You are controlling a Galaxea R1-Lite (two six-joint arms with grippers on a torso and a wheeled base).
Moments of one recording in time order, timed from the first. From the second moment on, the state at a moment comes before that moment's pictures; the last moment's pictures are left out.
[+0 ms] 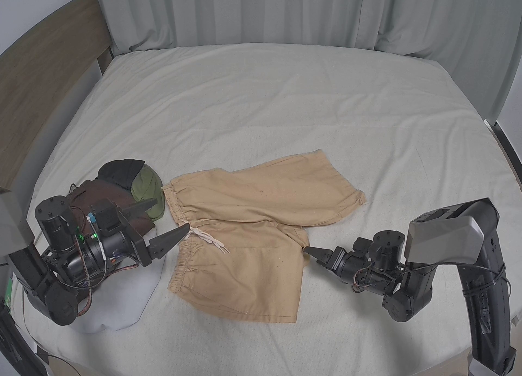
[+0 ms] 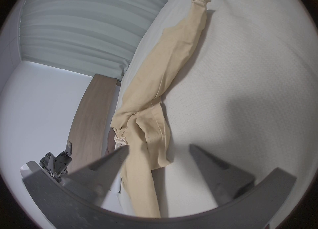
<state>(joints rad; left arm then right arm) -0.16 1.92 -0.29 -1.55 -0.56 0.02 0.42 2.54 -0.70 -1.54 0.32 0.92</state>
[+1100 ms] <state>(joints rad) -0.16 1.92 -0.29 -1.55 -0.56 0.02 0.45 2.56 -0.77 -1.54 0.29 1.07</state>
